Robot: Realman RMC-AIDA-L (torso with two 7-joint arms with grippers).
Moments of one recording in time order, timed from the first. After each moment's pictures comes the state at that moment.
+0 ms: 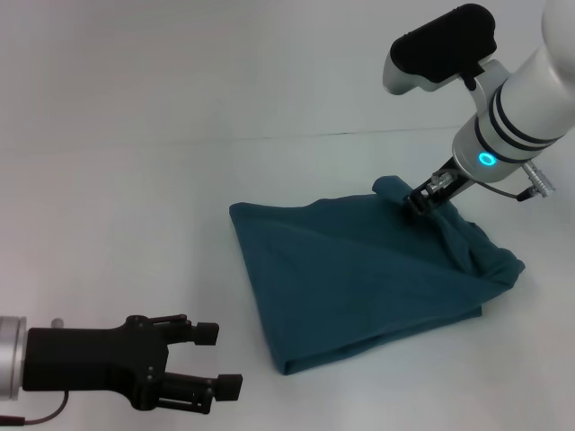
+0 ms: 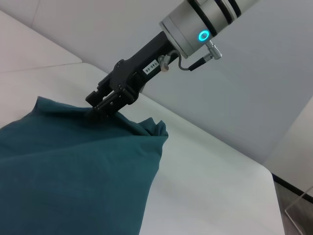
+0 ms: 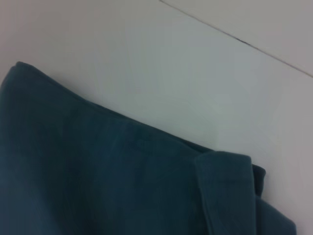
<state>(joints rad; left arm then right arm) -0.49 -2.14 0.73 0.86 2.13 1.80 -1.66 0.91 2.09 -1.26 -0.97 -2.93 -1.27 2.84</state>
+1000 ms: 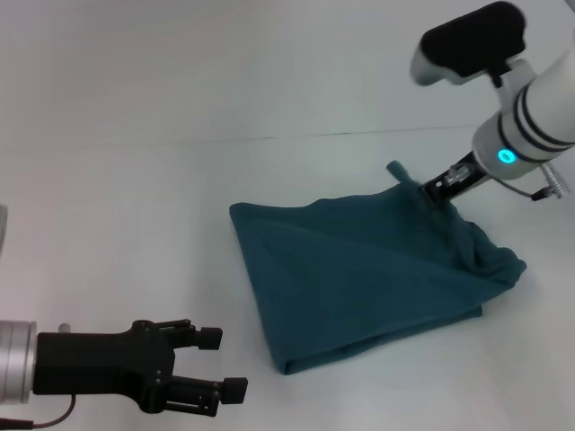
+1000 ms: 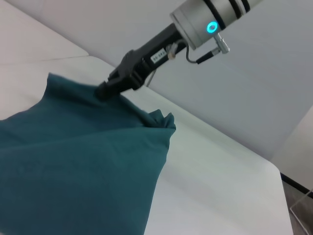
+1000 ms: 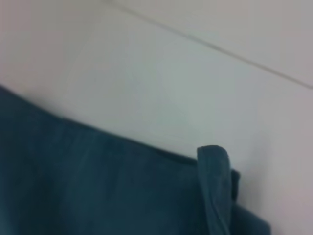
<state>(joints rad) -0.48 -2.15 0.75 0.85 2.14 1.76 -1.66 0.87 2.09 -1.20 -0.99 -2.93 -1.22 2.83</state>
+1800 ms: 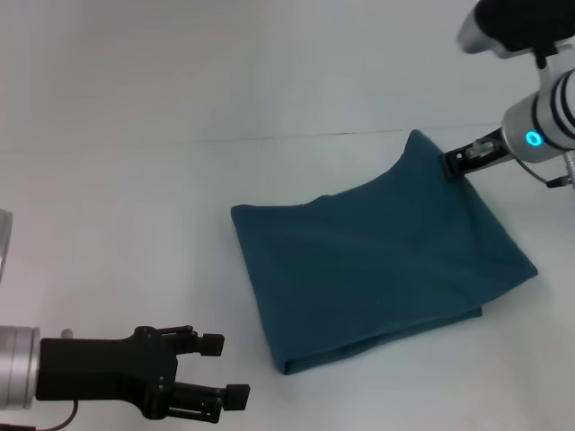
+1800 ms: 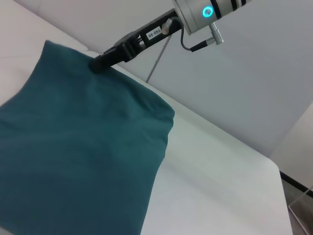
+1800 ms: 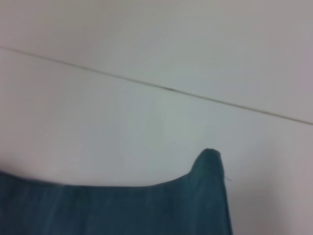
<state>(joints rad) -0.48 -2.15 0.75 0.85 2.15 1.76 -1.66 0.81 2.09 -1.08 -1.01 -2.90 -1.11 2.83</state>
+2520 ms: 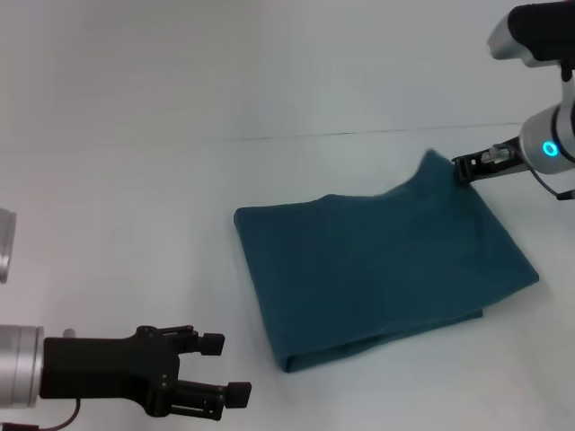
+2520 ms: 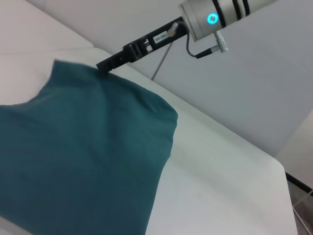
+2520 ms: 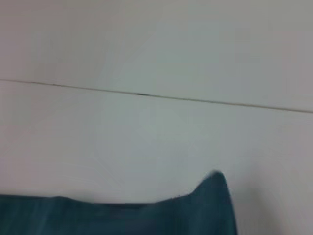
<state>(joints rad) -0.48 -2.16 0.76 0.85 2.15 1.74 -1.68 0.78 2.08 -1.00 -0.97 -2.85 -1.05 2.82</state>
